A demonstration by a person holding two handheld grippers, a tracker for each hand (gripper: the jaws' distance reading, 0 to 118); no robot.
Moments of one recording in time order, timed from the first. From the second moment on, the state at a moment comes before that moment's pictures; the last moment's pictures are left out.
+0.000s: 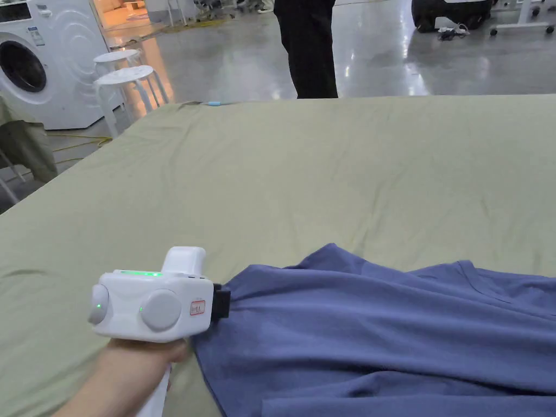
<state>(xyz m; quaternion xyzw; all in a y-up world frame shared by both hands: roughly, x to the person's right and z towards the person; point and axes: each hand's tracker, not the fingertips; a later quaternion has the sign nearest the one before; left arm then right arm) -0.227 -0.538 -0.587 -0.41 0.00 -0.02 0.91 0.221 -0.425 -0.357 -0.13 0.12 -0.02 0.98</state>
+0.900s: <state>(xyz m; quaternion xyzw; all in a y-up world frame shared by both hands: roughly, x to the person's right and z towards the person) -0.213 -0.427 -0.504 -0.29 -0.09 0.03 0.95 0.440 -0.542 -0.500 -0.43 -0.02 0.03 0.90</state>
